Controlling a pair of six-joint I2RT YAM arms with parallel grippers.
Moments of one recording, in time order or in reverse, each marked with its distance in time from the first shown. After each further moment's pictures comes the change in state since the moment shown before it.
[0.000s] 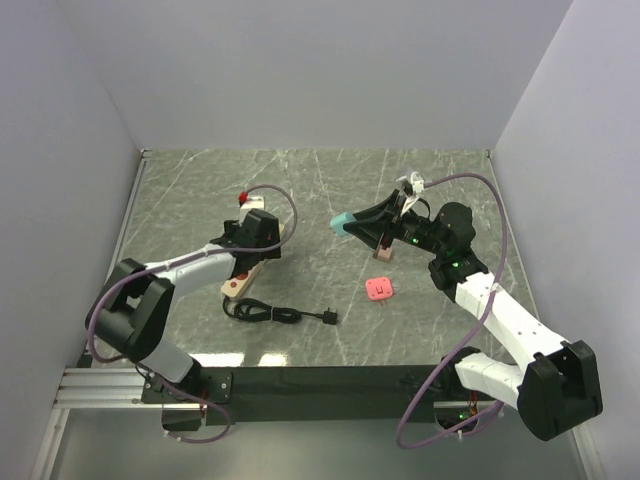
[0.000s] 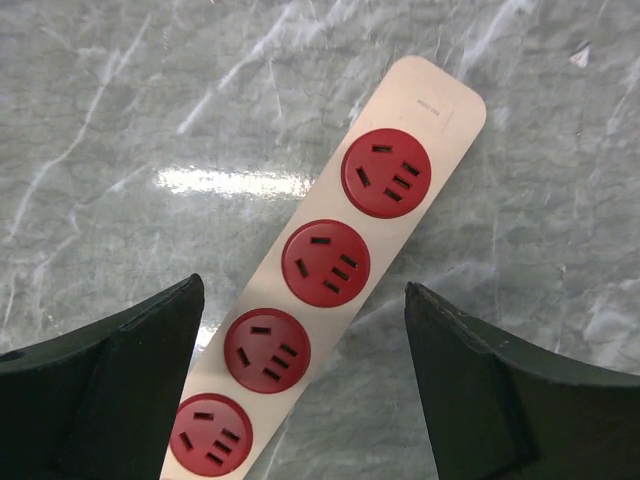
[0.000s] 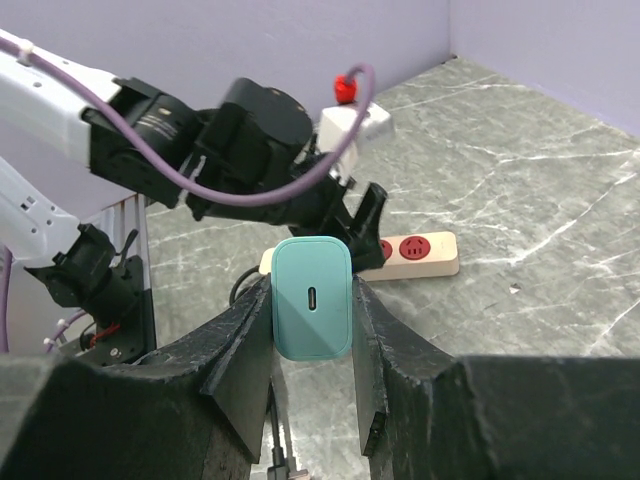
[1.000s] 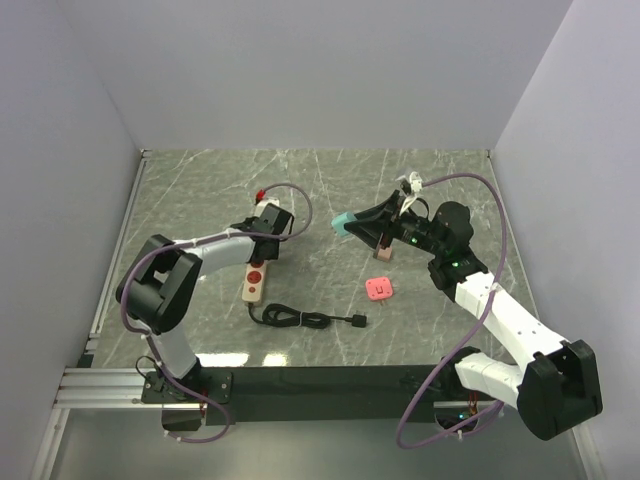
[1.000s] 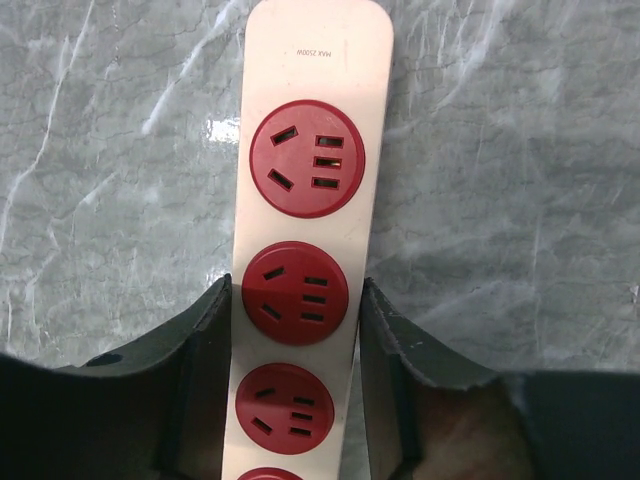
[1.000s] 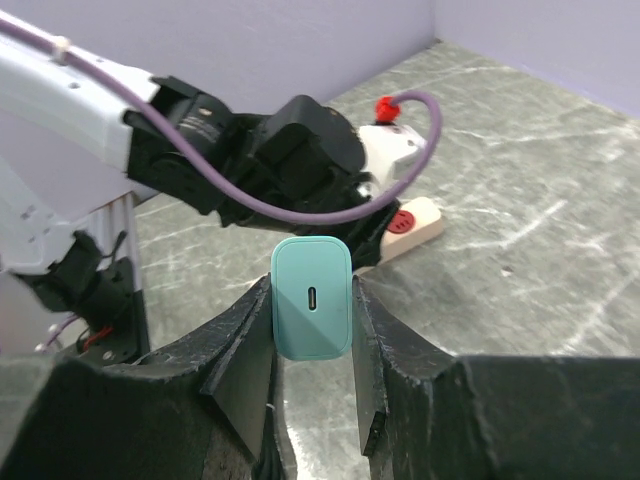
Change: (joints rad) left arm -0.025 0.229 0.185 -0.156 -0.023 0.044; right arm 0.000 0.003 0.000 -0.039 0.029 -0.008
